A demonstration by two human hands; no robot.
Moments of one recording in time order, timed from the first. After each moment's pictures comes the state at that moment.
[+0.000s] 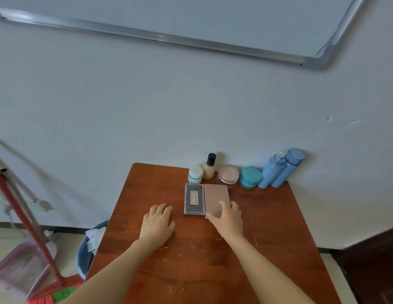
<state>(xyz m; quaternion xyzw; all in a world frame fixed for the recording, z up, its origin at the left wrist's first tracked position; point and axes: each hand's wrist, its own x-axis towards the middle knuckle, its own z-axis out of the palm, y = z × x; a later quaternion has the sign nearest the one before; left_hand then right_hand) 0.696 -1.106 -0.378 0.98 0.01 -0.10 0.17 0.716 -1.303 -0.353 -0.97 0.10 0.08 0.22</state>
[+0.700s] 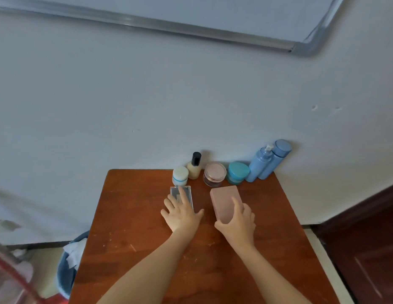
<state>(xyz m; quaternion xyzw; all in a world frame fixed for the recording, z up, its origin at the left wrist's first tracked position) 0.753 -1.211 -0.379 0.97 0.13 -0.08 0.16 0.707 -1.336 -0.349 -0.95 0.20 0.00 0.22</state>
